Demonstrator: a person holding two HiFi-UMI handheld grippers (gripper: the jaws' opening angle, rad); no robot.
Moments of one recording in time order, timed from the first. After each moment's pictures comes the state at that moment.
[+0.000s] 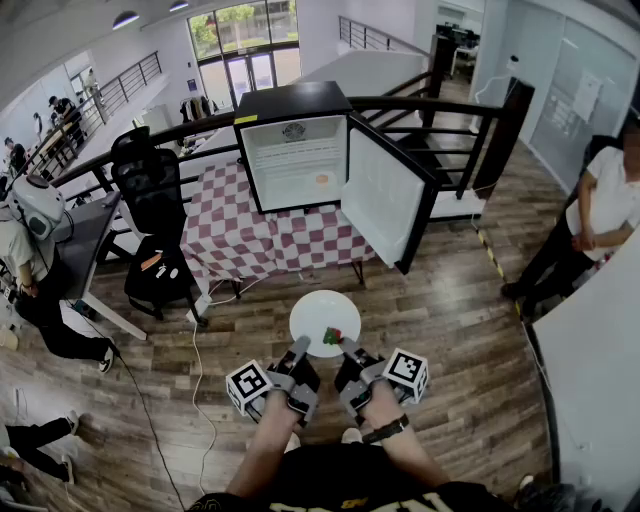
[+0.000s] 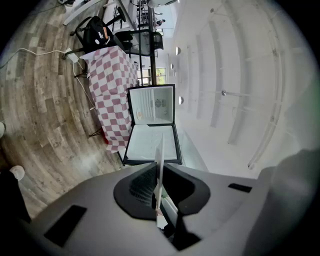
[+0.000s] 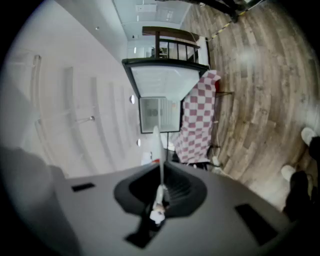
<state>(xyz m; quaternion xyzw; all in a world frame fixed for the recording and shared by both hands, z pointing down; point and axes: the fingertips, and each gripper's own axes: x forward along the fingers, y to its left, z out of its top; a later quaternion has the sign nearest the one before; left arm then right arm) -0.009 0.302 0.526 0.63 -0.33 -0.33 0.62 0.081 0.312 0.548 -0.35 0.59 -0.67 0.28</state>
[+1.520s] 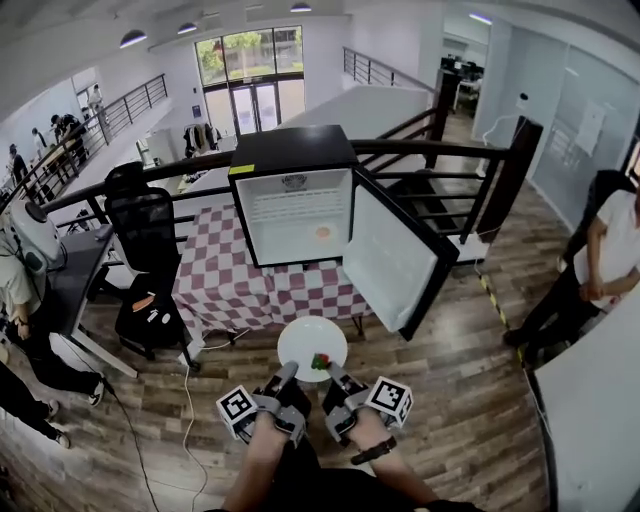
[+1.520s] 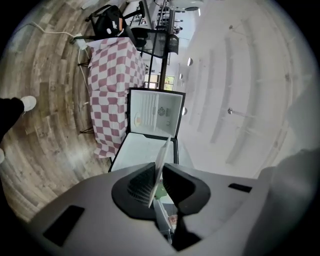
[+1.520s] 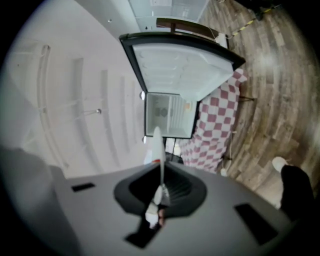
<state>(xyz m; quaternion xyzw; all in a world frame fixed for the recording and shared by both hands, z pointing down) -0.030 0.194 0.552 0.55 -0.33 -0.38 0.66 0.065 0.196 0.565 -0.35 0.63 -0.64 0.26</state>
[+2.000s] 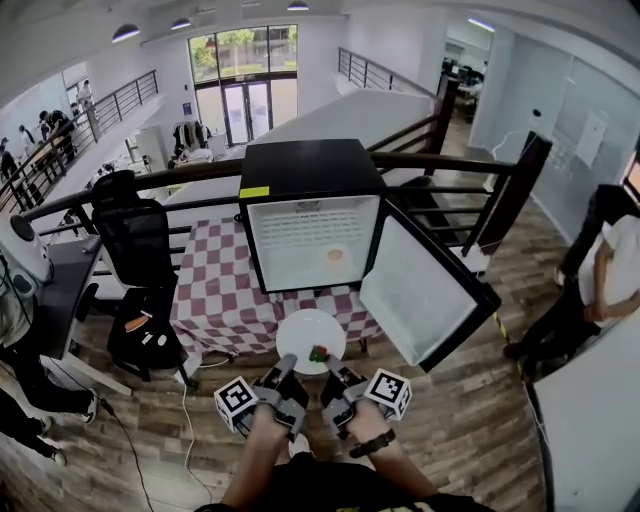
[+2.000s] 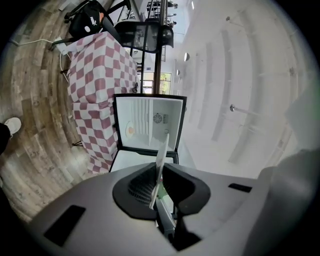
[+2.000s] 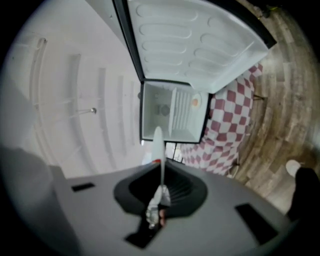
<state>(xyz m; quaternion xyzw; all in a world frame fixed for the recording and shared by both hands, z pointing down) -0.099 0.045 0.541 0.57 -0.33 -0.36 0.66 -0.005 0.049 0.555 -0.36 0.63 -0.64 0.27</state>
